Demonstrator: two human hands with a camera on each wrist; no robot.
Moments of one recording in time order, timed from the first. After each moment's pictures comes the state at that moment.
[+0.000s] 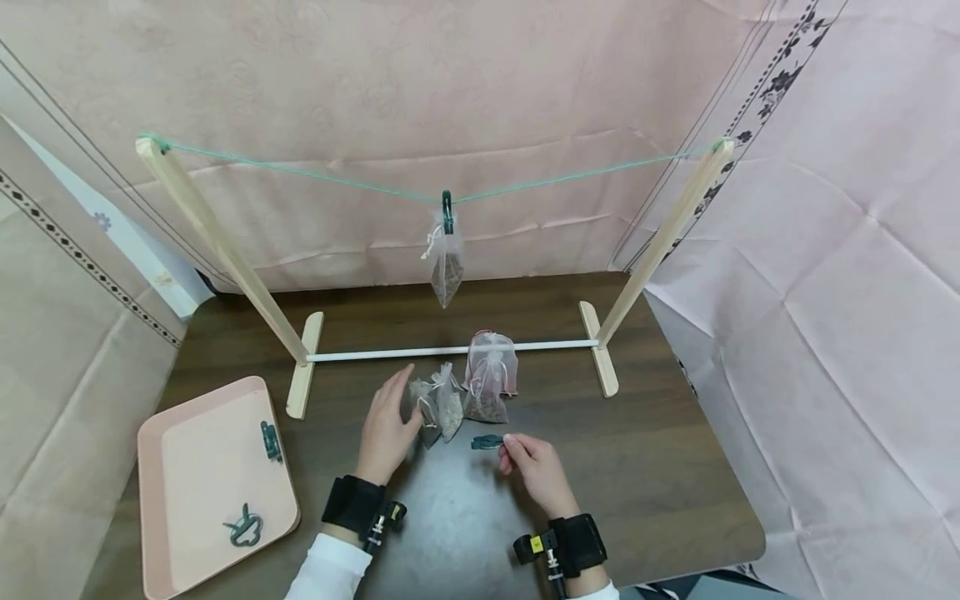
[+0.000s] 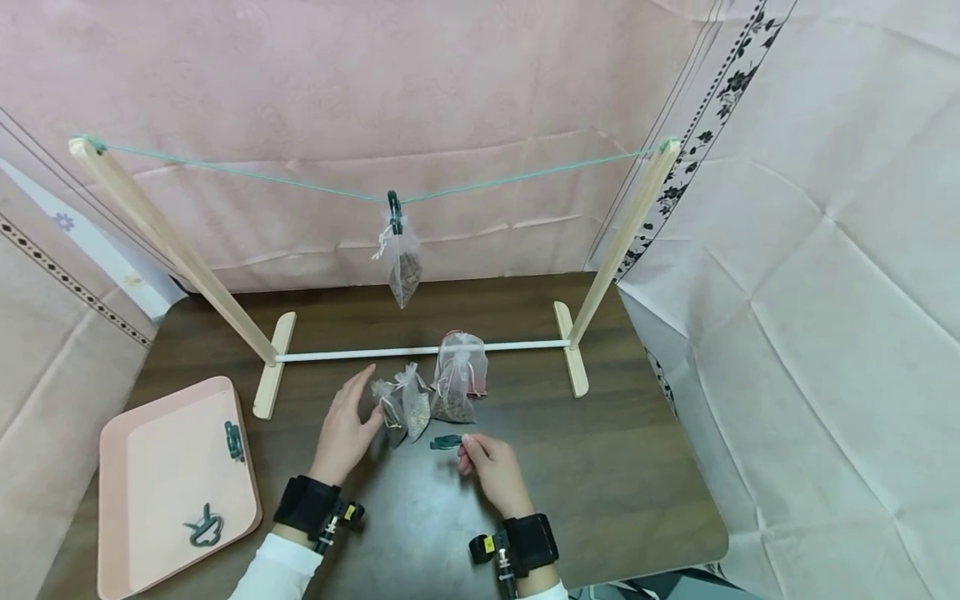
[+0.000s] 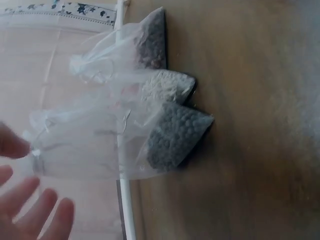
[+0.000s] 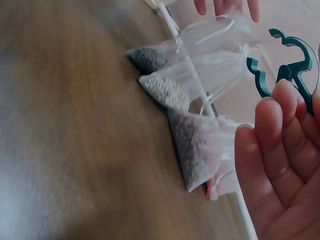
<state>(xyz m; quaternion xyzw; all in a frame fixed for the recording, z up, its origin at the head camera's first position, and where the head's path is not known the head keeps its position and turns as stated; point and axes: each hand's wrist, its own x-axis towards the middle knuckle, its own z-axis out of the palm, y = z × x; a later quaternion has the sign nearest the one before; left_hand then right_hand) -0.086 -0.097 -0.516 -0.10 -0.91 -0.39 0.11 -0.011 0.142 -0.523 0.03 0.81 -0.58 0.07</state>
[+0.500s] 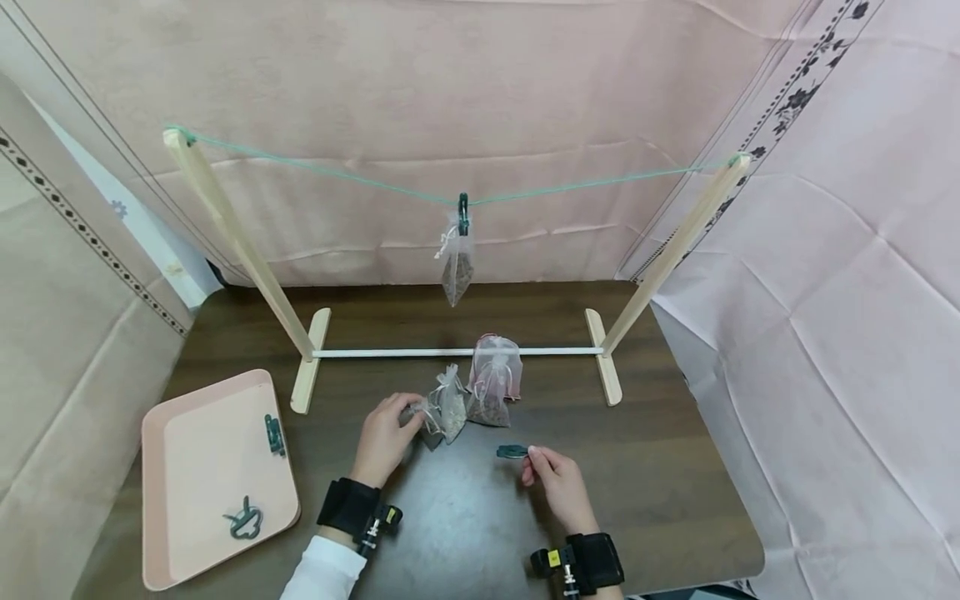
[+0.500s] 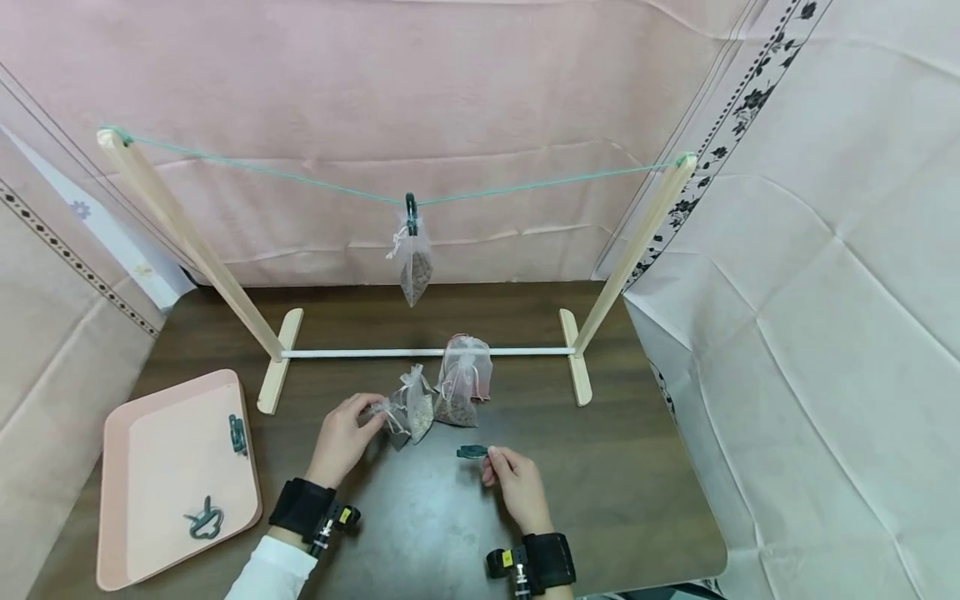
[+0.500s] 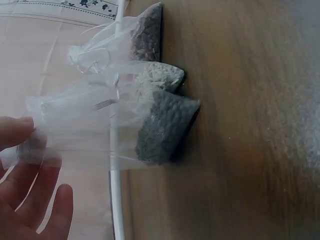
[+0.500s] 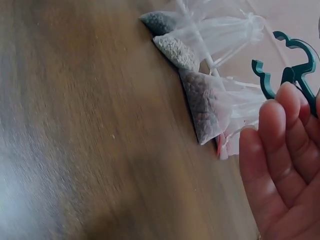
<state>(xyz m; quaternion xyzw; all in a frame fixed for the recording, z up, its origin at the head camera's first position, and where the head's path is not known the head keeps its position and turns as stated) -0.081 -0.107 -0.523 -0.08 -0.90 -0.42 0.08 0.004 0.166 -0.523 0.07 0.81 -0.59 0.05</state>
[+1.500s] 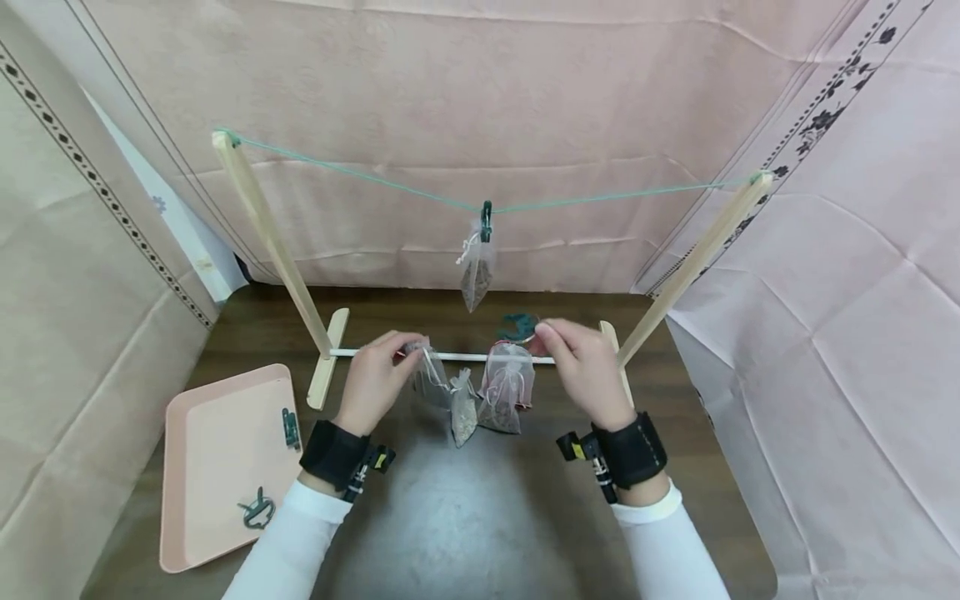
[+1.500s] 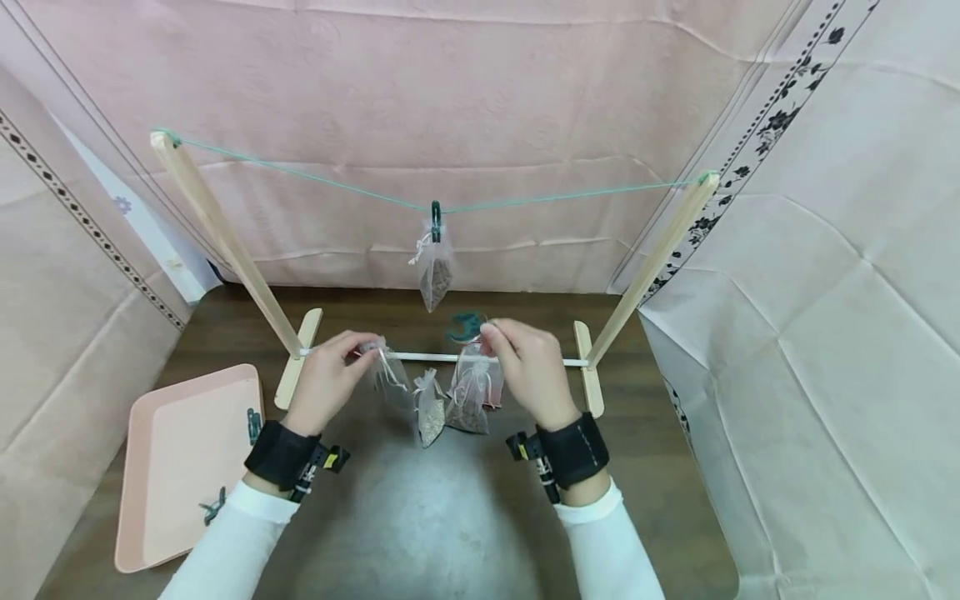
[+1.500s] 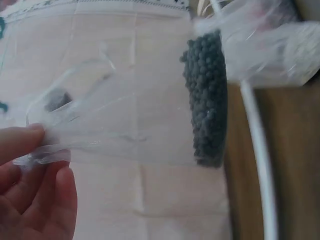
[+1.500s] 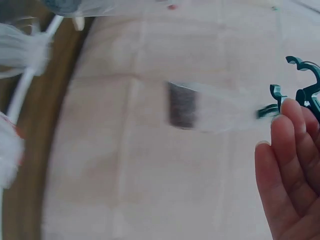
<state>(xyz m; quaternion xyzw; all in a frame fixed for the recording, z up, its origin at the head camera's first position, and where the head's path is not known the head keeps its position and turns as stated) -0.118 -0.128 -0.411 -0.16 -0.88 -0.40 0.19 -0.095 0.148 -0.332 -0.22 0.88 -0.36 -0.23</state>
